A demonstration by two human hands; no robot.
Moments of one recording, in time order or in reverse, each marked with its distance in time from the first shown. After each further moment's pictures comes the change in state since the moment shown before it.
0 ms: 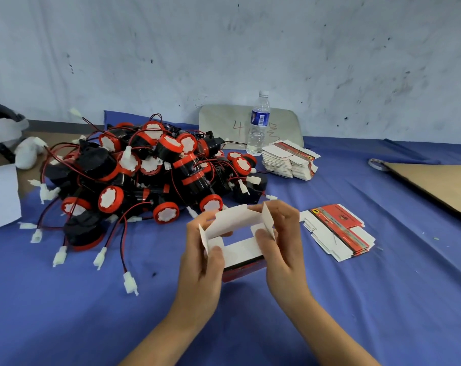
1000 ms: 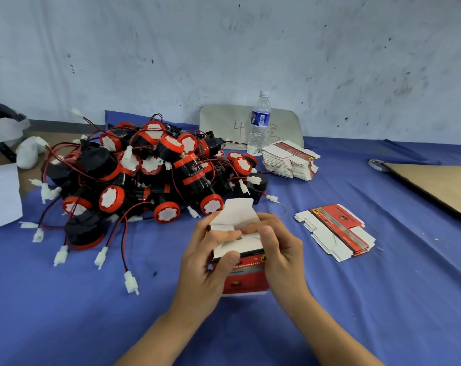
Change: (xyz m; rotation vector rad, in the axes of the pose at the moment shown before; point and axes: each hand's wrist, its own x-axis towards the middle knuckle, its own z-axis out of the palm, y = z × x) left_hand 0.005 -0.007 -0.004 0.210 -0.028 0.183; right_hand 0.001 -0.003 0.003 0.015 -0.010 0.144
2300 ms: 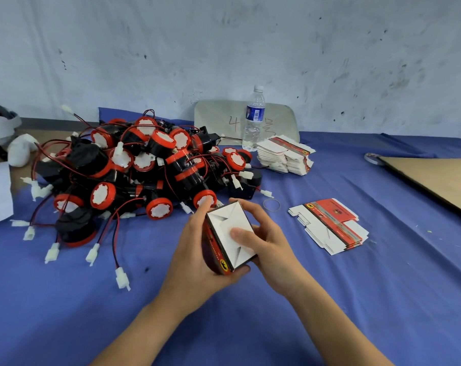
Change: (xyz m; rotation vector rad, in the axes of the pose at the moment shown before) left_hand 0.001 -0.012 -0.003 0.141 -0.148 -0.036; right_hand 0.011 -0.003 -0.014 0.328 -0.321 0.426
